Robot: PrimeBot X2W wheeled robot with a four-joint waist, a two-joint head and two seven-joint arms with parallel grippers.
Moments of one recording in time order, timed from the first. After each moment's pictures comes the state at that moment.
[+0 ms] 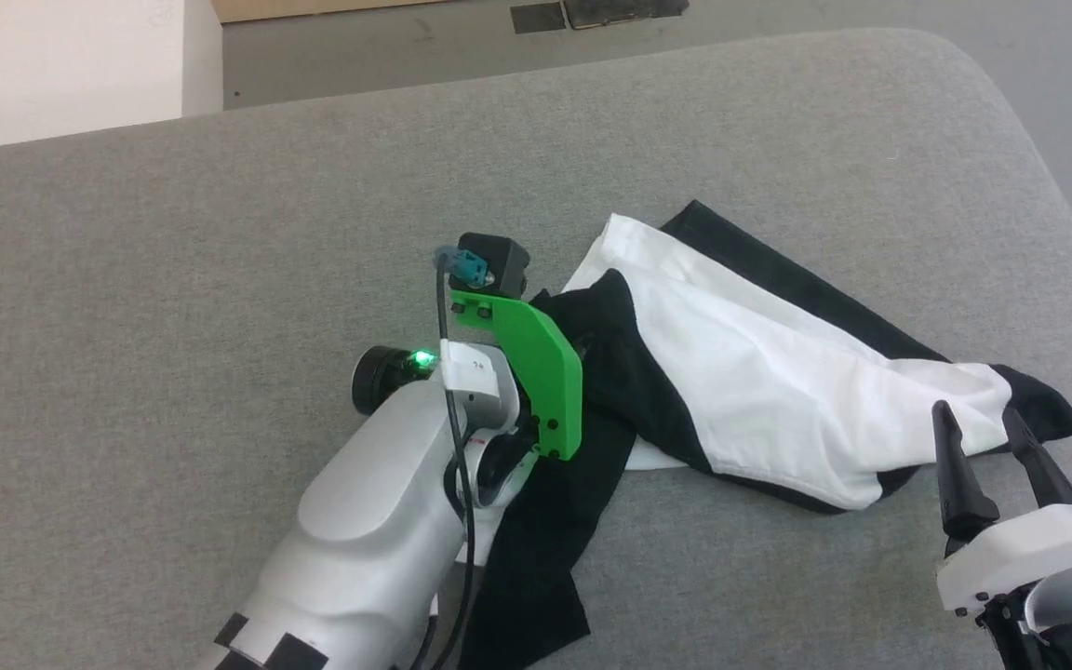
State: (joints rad) left arm -0.67 0.06 -0.62 0.51 -0.67 0.08 0.41; right arm 0.00 -0.05 -0.19 -0.01 0.24 0.13 0.11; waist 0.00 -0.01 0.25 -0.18
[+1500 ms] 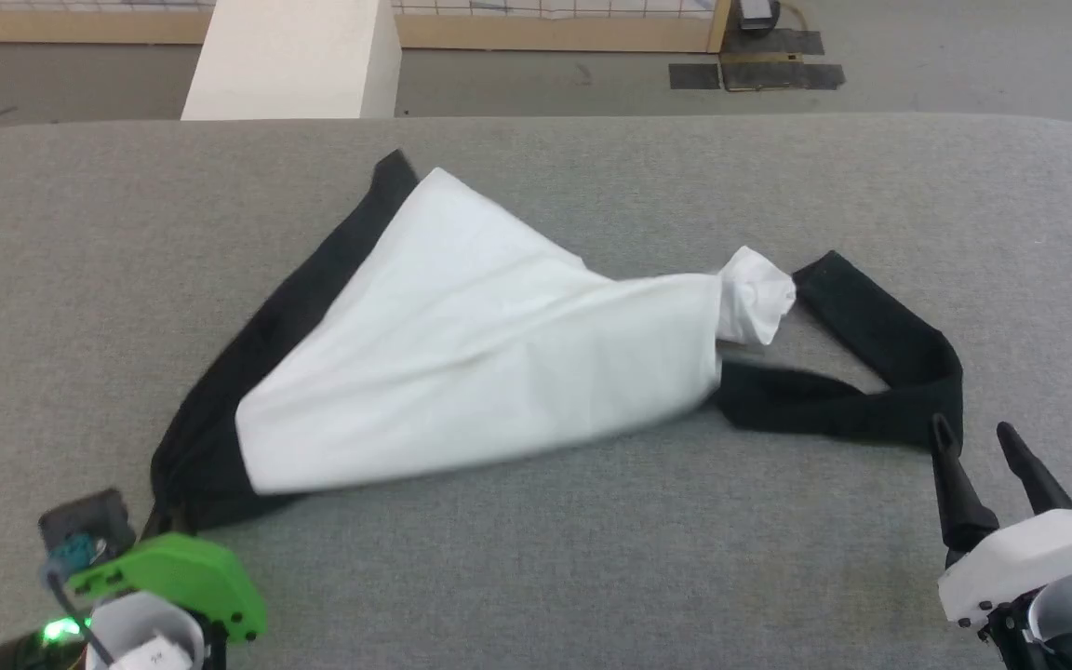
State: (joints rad) left arm -0.04 0.42 -0.28 0.08 -0.64 0.45 0.02; right arm 0.02 -0.05 -0.19 -0.05 0.27 0.13 0.18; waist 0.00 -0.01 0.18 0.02
